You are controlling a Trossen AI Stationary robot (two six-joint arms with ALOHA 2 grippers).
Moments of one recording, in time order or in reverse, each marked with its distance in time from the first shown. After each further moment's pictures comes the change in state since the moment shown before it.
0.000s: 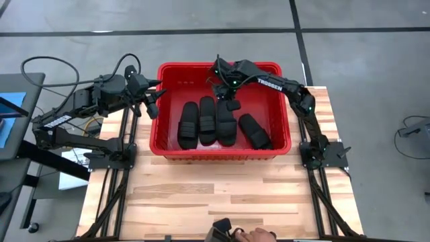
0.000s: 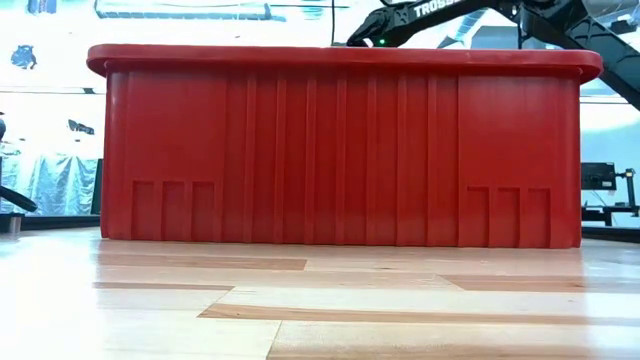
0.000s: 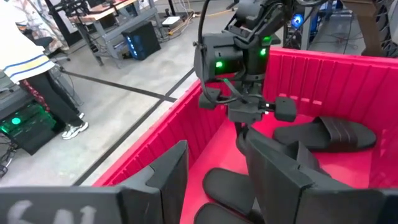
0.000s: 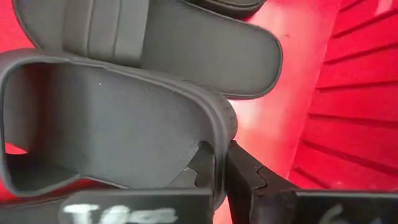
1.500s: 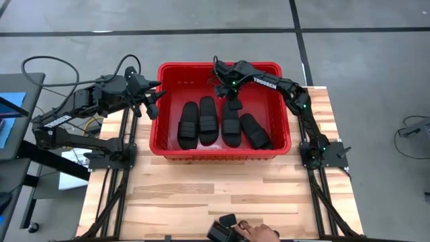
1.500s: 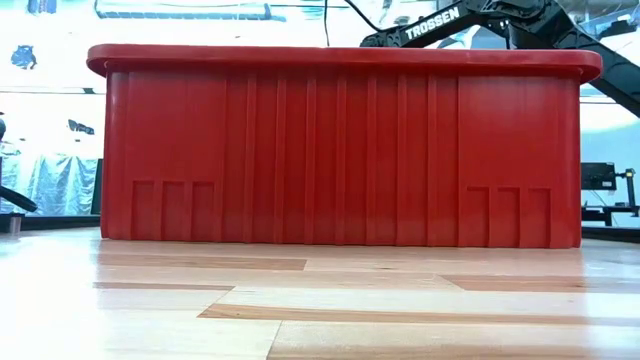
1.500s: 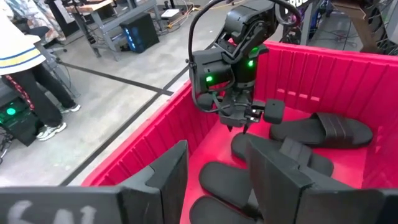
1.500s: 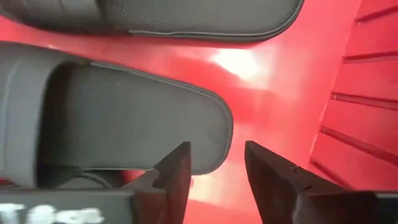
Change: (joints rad) left arm 0.000 0.000 0.000 -0.028 0.003 -0.036; right arm -0.038 0.080 0.001 -0.057 0.056 0.043
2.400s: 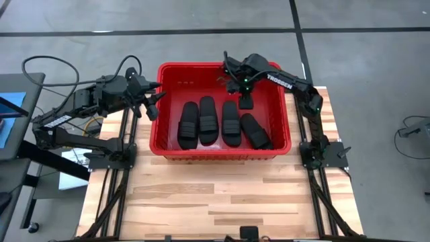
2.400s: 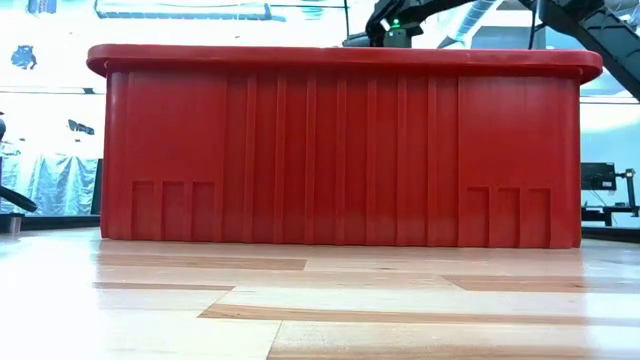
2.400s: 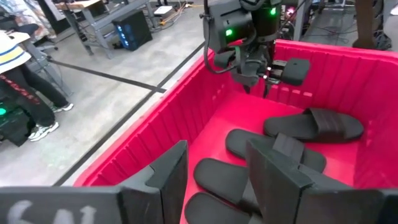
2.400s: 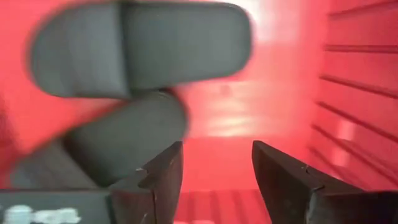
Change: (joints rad) left arm 0.000 0.000 0.000 -0.015 0.028 -0.001; right arm 0.027 -0.178 0.000 -0.299 0.074 0.272
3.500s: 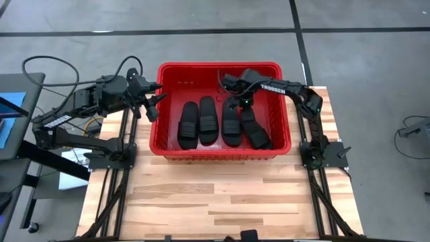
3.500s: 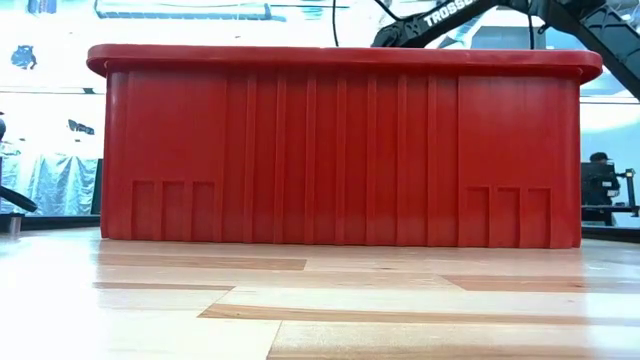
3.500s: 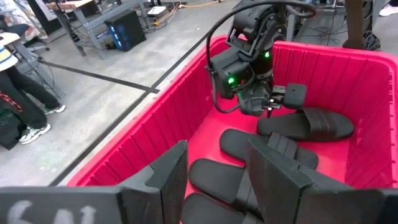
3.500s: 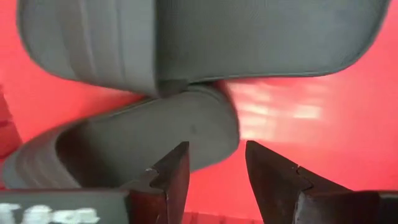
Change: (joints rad) left arm 0.000 0.000 0.000 0.000 0.030 0.001; right arm 0.012 -0.002 -0.308 0.170 -0.054 -0.066
